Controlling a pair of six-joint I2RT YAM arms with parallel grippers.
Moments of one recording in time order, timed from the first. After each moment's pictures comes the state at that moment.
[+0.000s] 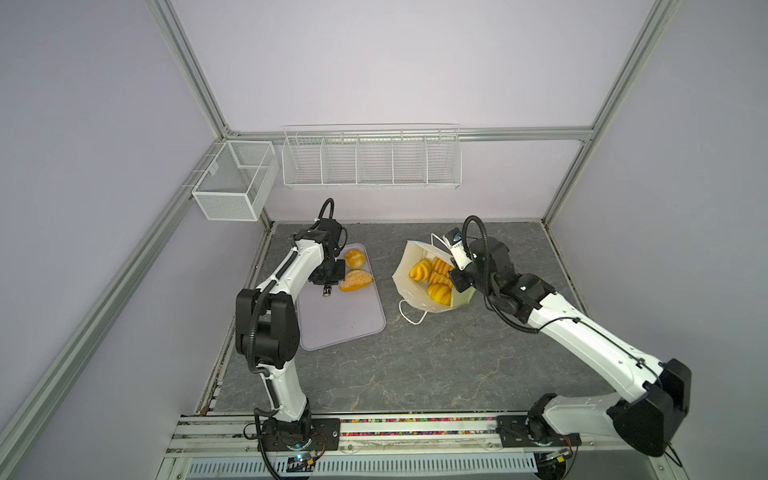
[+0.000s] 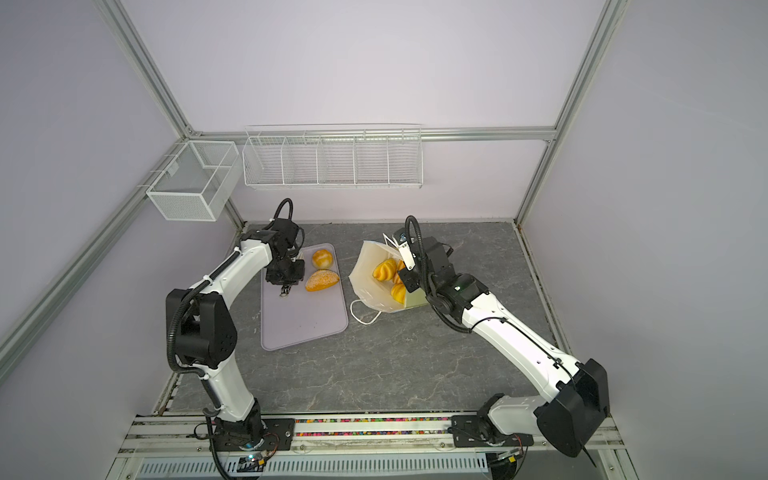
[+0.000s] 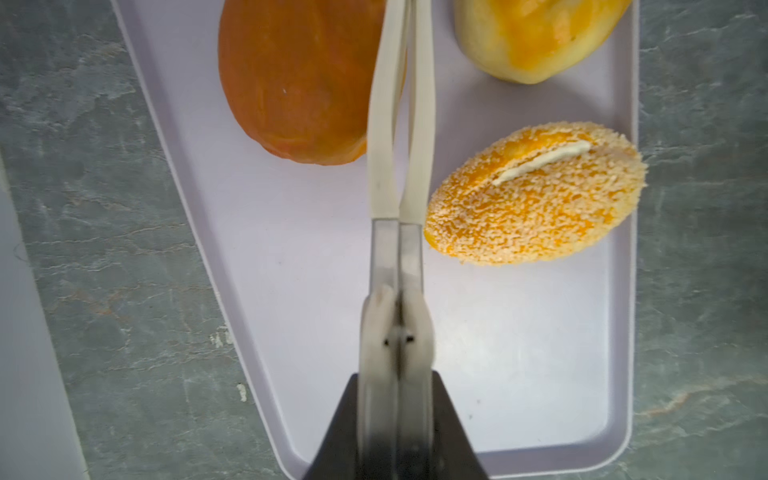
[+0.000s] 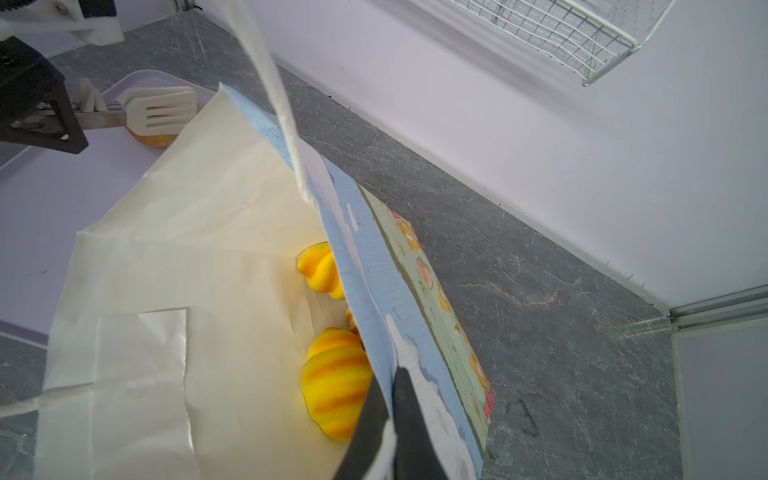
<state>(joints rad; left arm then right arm) -0.24 1.86 1.60 -1.08 -0.07 -0.22 0.66 1.31 1.20 -0.45 0.24 -0.13</state>
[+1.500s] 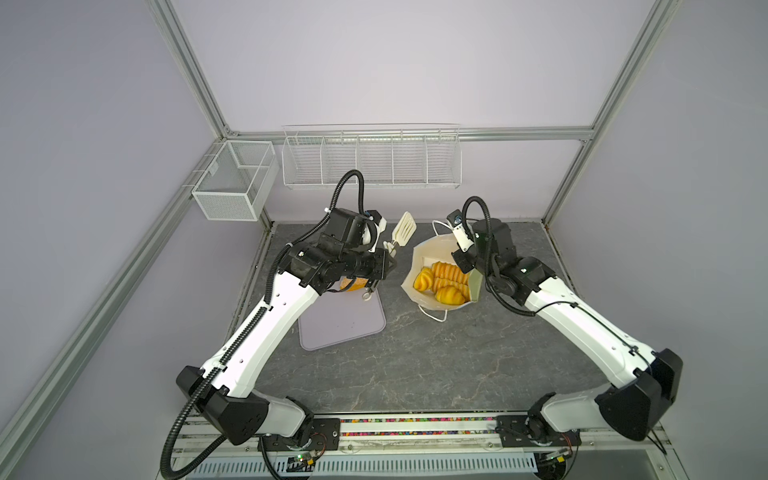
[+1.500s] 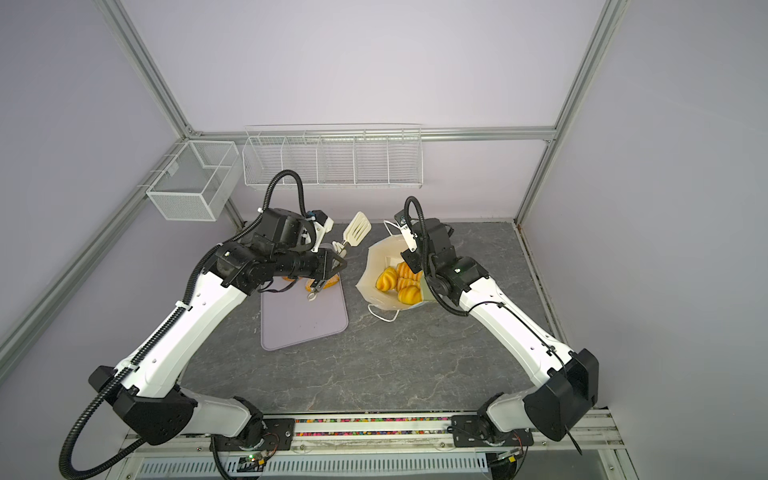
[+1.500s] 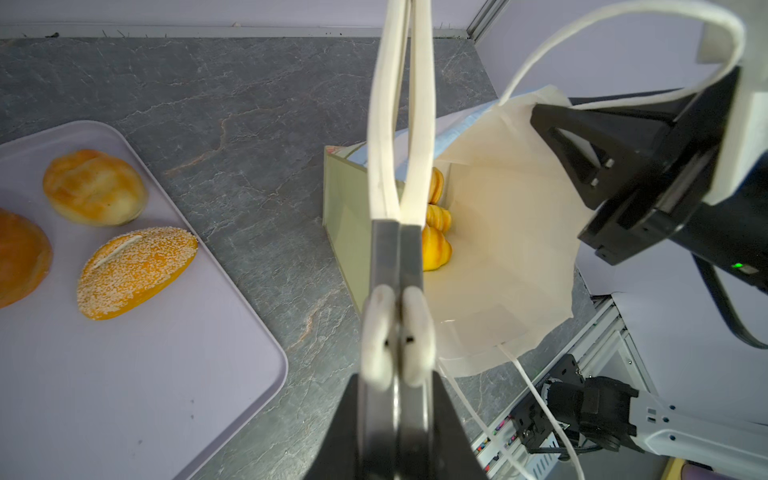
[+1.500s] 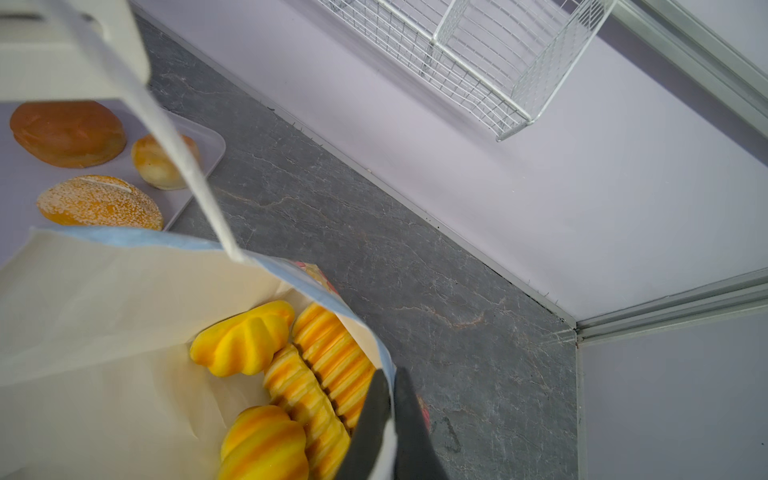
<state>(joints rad) -0.62 1.41 1.63 -0.94 0.26 -0.36 0.61 1.42 1.38 -0.47 0.32 -0.27</state>
